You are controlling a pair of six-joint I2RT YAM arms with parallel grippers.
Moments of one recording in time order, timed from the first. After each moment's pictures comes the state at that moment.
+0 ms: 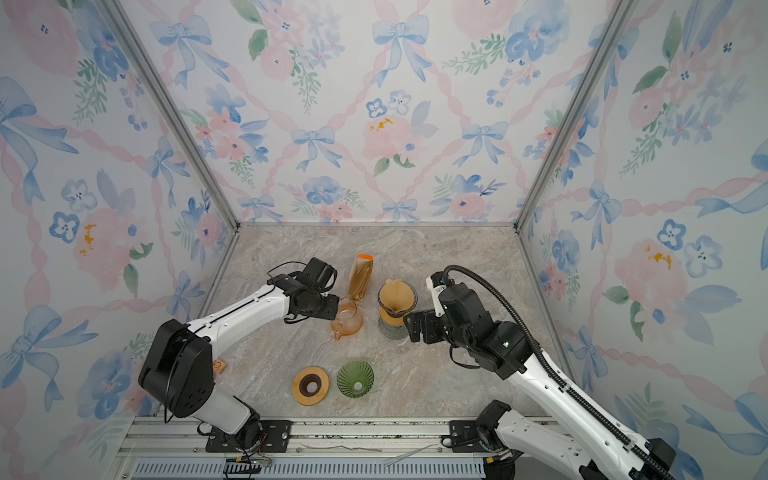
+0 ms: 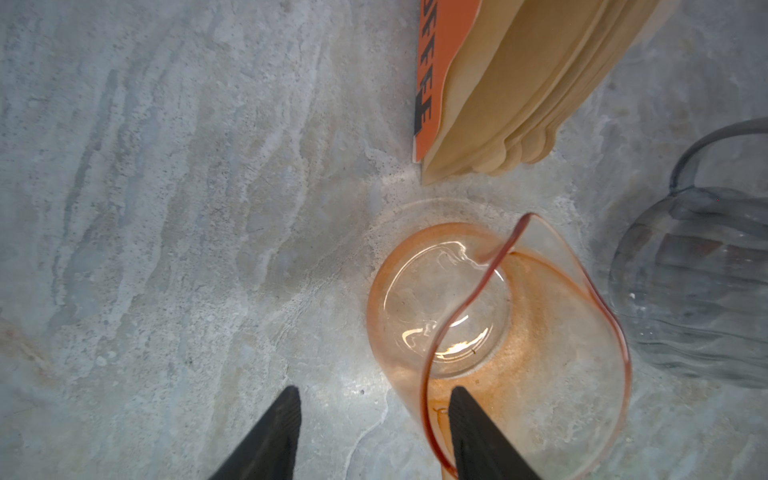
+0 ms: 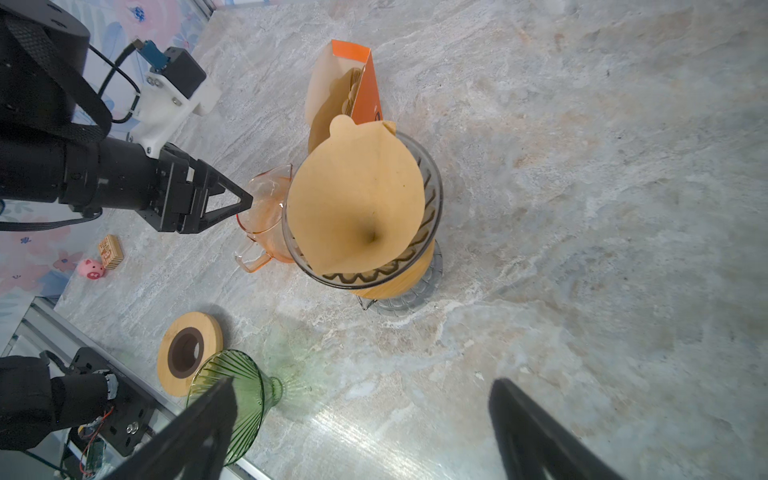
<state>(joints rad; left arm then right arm) -0.53 1.57 1.11 -0.73 -0.09 -0.34 0.72 0.90 0.98 -0.80 0.06 0.45</state>
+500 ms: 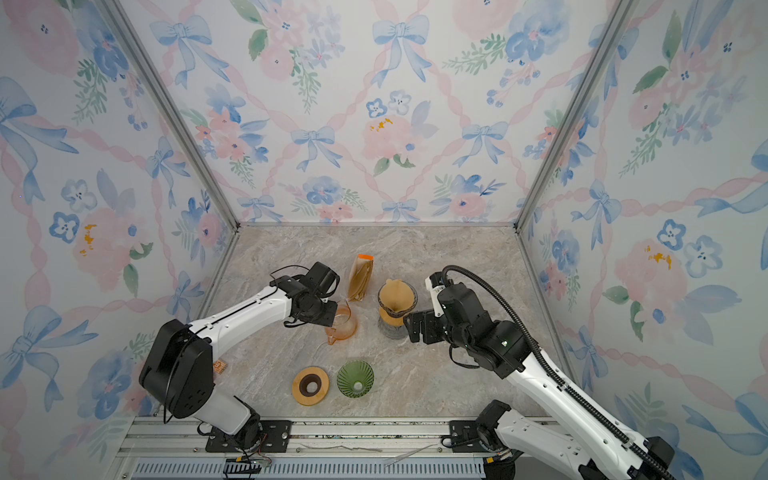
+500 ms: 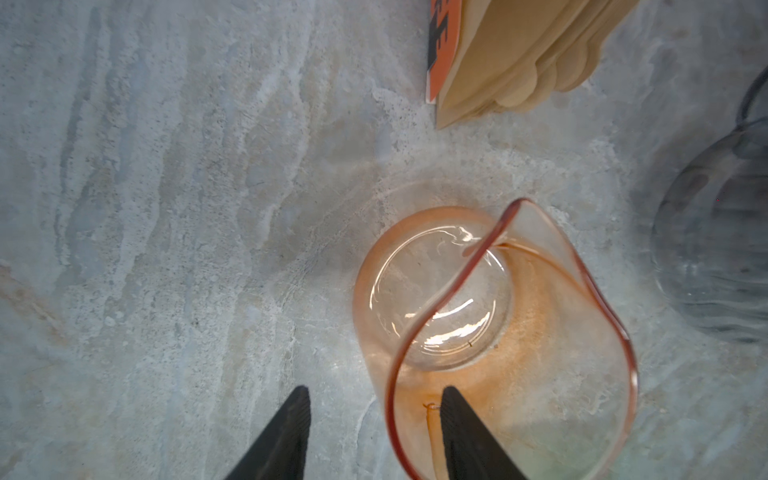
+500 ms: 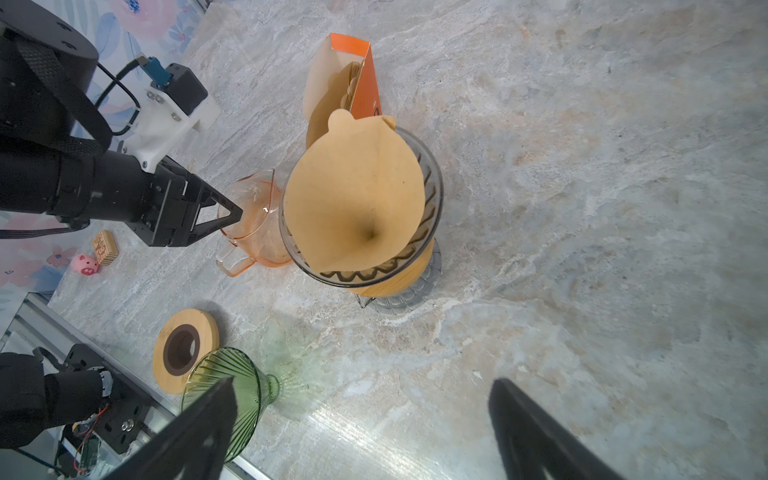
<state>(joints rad) -0.56 1.57 1.10 -0.80 -0.11 -0.34 0.72 0.91 0.98 -0.80 0.06 0.44</state>
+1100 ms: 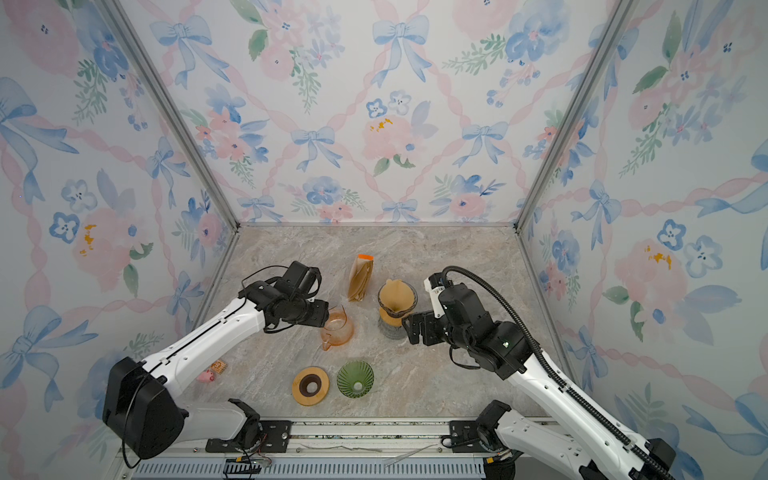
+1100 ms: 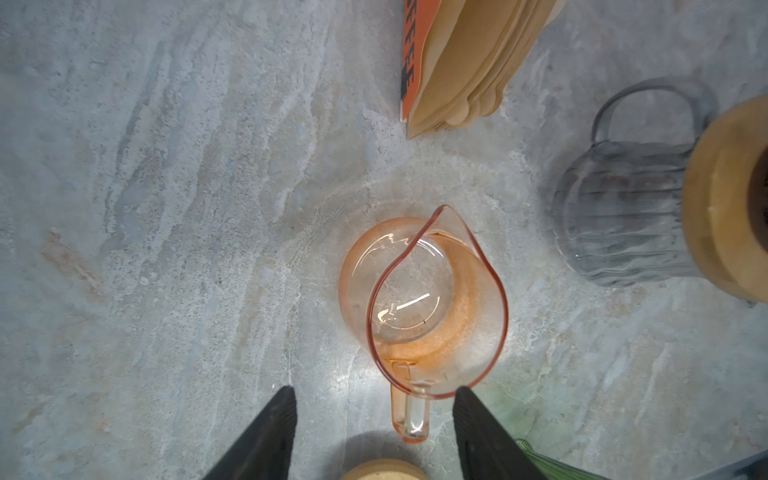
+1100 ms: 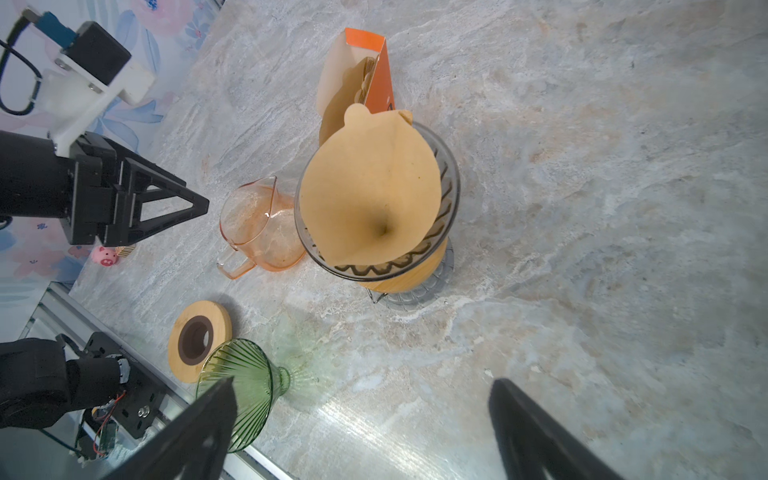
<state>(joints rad) -0.51 1.30 1.05 -0.86 -0.01 -0.36 0.72 0.90 0.98 -0.80 0.01 0.44</state>
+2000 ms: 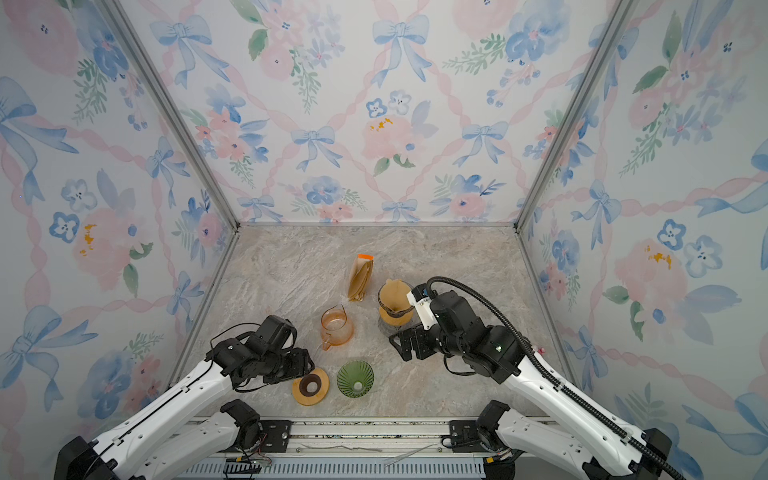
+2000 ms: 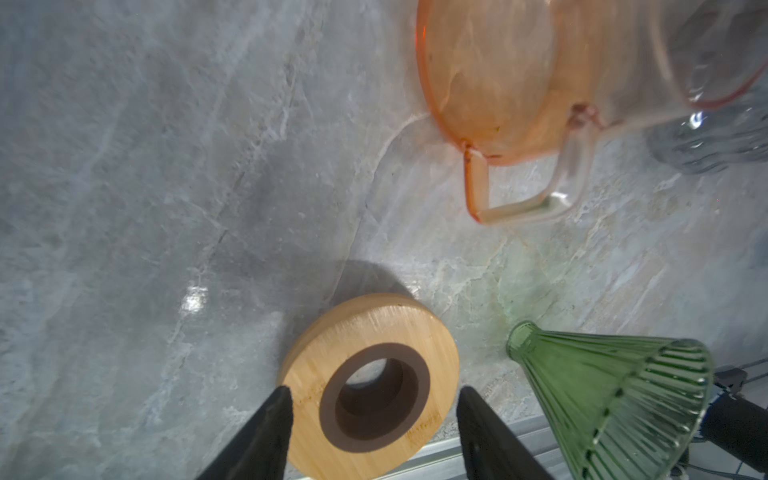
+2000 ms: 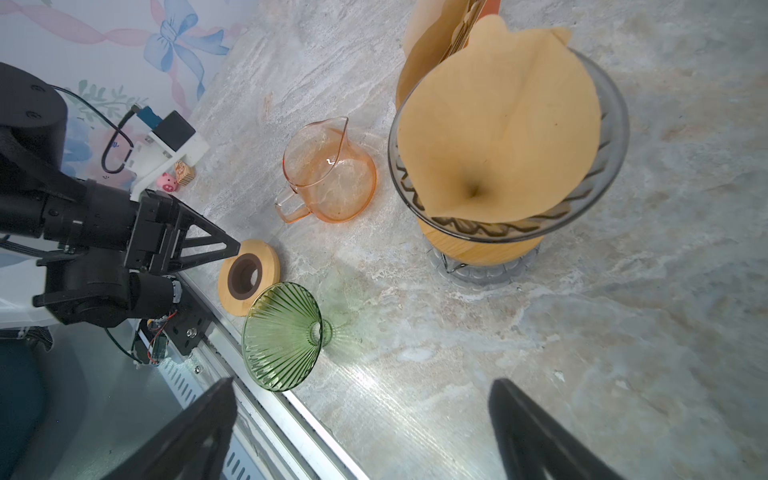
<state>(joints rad) -0.58 0.86 0.55 -0.90 0.13 -0.76 0.81 0.90 0.93 -0.76 -0.12 0.40</state>
